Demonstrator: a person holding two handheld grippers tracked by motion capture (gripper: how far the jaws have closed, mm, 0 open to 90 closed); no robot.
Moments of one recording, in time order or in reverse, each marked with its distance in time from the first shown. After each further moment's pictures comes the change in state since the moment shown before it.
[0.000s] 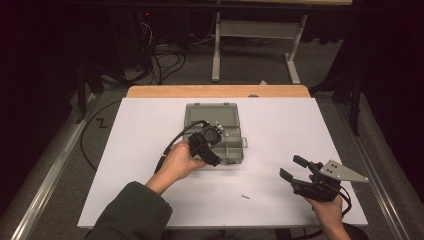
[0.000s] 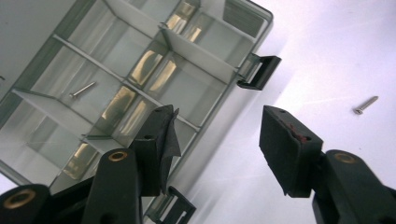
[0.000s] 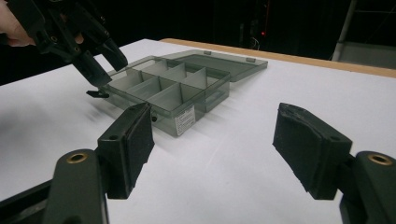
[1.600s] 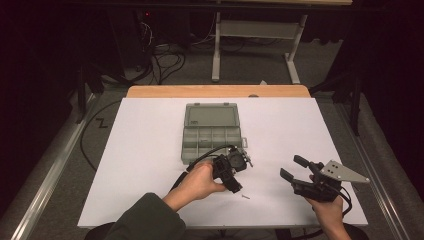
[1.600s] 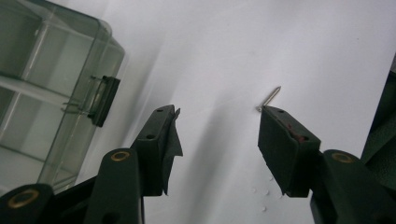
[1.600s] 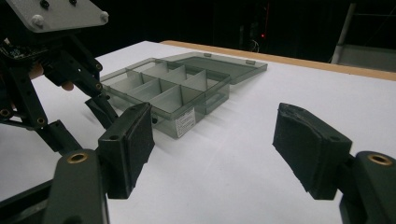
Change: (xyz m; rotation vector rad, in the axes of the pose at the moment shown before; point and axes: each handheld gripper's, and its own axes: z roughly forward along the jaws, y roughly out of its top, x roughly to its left) left arm -0.072 0.013 0.036 0.072 -0.125 0.194; right arm 0.000 0.000 -0.002 -0.008 -0.003 -0.004
